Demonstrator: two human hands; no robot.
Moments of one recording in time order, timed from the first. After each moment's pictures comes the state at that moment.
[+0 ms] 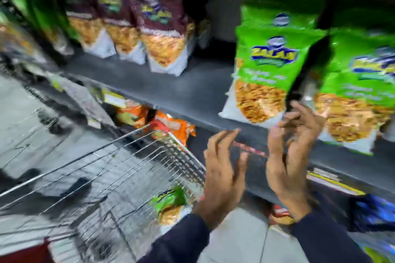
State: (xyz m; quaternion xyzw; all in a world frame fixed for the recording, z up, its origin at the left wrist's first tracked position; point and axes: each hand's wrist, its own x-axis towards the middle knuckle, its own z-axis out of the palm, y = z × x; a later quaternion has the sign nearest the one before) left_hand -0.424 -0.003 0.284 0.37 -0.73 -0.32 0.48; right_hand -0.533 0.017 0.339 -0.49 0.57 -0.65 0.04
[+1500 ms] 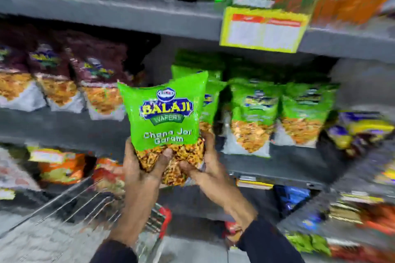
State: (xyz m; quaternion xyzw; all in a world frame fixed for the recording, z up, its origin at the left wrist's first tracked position) left_hand -0.377 -0.038 0.384 0.30 -0.57 -0.54 0.53; right_hand -0.505 0.034 0.394 -0.43 0.63 -0.55 0.35
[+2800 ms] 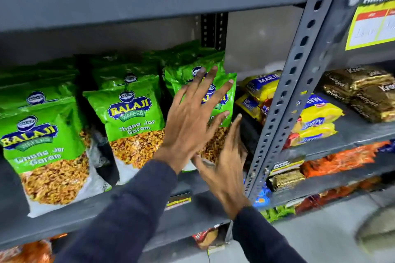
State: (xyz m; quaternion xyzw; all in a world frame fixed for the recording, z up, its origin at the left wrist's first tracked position) left_hand -0.734 0.037 0.401 0.01 -0.94 0.03 0.34; right_hand -0.735 0.152 0.320 -0.25 0.85 -0.45 -0.07
